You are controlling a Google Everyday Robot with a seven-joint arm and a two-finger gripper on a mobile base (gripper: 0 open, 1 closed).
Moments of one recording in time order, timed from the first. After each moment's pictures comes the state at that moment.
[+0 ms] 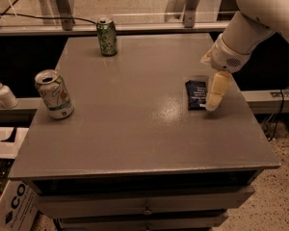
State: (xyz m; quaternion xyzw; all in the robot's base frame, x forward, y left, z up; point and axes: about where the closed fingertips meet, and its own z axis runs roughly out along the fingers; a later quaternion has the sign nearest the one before) arm 0.606 -0.188 0.832 -0.66 0.73 0.05 0.15
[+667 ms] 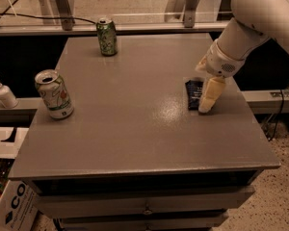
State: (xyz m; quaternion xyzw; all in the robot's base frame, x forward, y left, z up) arm 0.604 -0.177 0.819 -0.67 0.73 0.06 0.15
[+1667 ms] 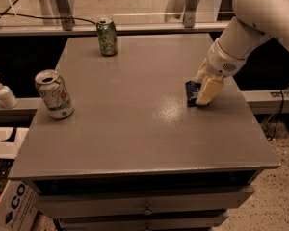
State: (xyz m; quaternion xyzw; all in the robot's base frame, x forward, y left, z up) arm 0.603 -0.178 0.821 -0.66 0.73 0.06 0.15
